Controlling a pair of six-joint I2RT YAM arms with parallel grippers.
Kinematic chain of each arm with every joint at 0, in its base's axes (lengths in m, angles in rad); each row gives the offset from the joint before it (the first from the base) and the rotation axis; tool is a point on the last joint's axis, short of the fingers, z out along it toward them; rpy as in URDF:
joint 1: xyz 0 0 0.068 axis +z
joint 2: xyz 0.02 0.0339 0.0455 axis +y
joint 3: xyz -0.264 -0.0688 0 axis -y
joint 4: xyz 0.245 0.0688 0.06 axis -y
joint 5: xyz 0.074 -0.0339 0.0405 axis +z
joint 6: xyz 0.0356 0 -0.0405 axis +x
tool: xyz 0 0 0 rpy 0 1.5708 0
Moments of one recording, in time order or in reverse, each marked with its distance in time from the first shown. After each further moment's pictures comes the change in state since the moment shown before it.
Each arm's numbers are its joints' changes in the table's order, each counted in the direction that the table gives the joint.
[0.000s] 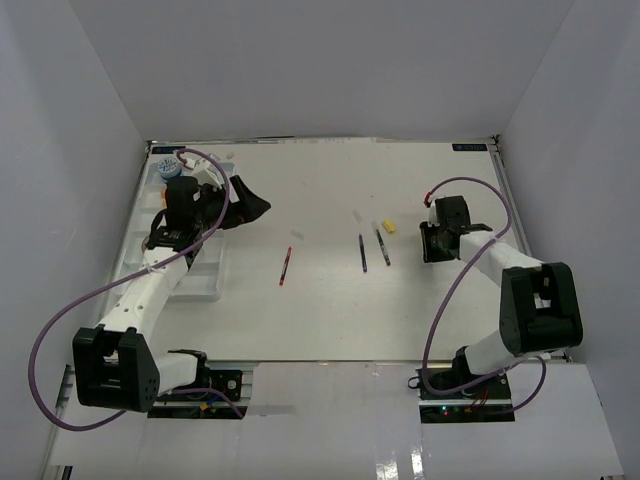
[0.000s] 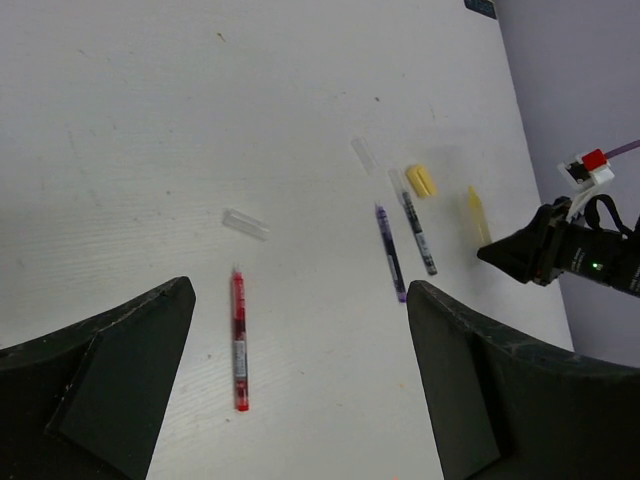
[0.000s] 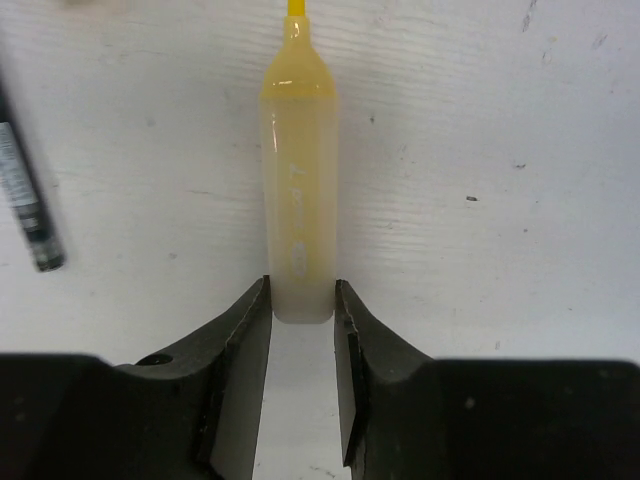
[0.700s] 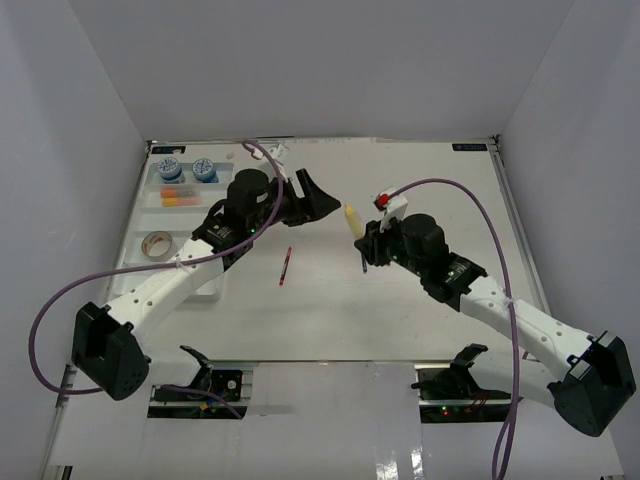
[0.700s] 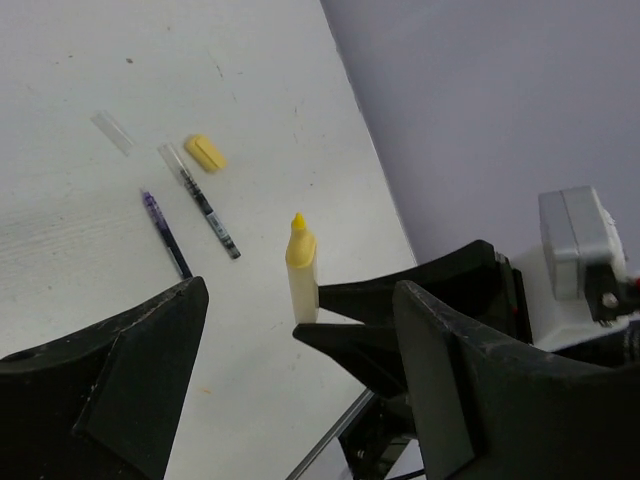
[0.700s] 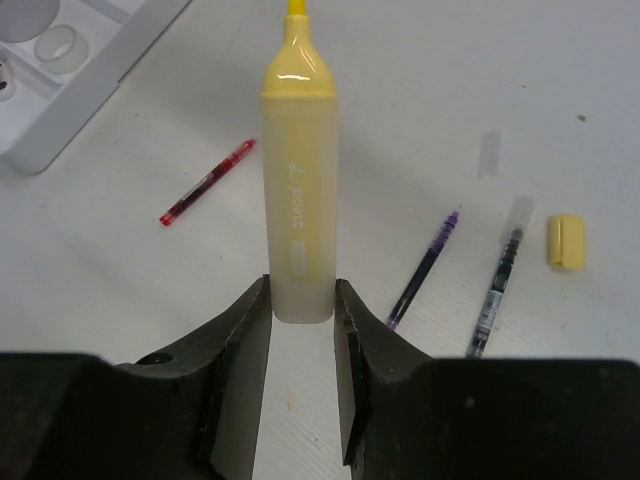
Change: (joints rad) left arm -0.478 0.056 0.182 0.039 0.175 -0.279; right arm 0.549 -0.481 -0.085 0.272 0.026 0.173
